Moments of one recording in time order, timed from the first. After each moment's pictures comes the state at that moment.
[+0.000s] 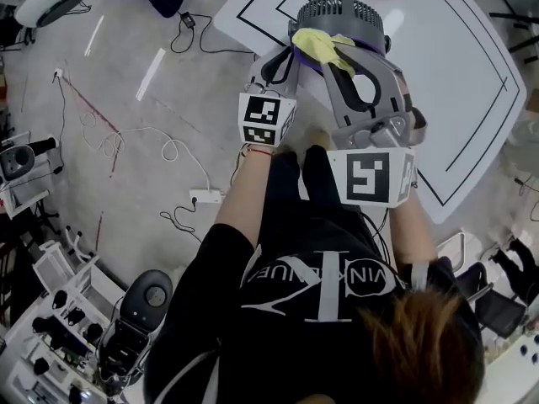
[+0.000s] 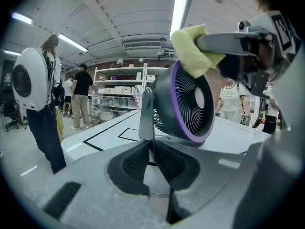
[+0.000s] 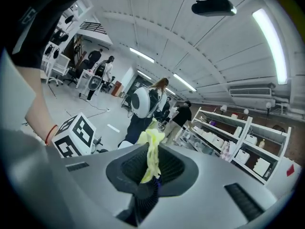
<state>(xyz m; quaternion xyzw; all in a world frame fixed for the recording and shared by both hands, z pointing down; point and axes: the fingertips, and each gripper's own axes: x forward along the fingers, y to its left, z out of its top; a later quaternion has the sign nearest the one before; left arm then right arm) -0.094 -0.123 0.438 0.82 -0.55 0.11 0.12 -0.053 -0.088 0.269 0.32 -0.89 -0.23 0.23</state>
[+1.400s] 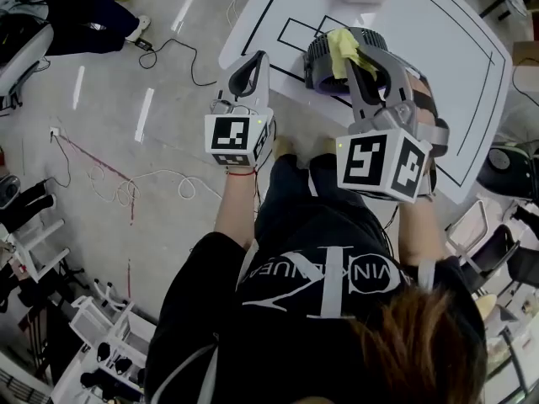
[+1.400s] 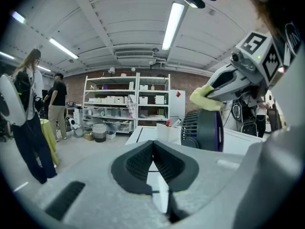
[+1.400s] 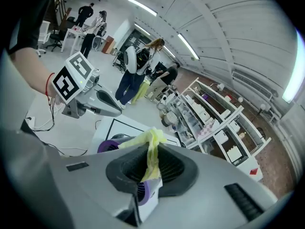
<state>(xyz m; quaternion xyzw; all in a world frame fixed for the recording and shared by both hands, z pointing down) -0.170 -0.164 0.353 0.86 -0.50 0.08 0.07 -0.050 -0.141 0.270 0.40 -0.77 -0.19 0.45</state>
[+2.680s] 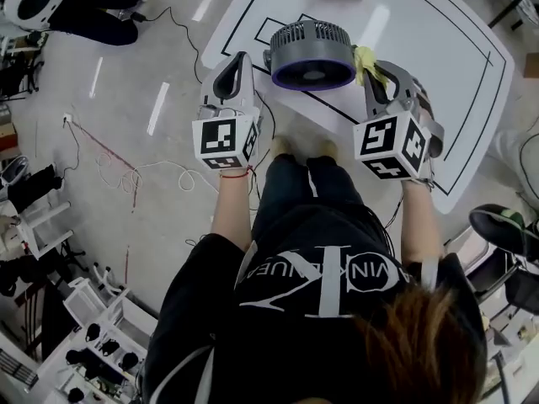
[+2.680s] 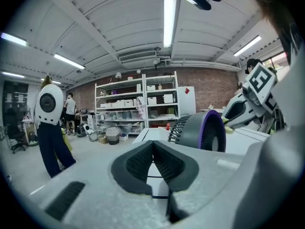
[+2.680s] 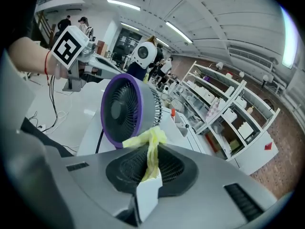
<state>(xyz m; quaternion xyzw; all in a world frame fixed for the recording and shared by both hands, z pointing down) -0.131 -0.147 0.327 0.81 -0.57 0.11 0.04 0.074 -0.131 0.340 0.40 -0.79 -0.09 0.46</state>
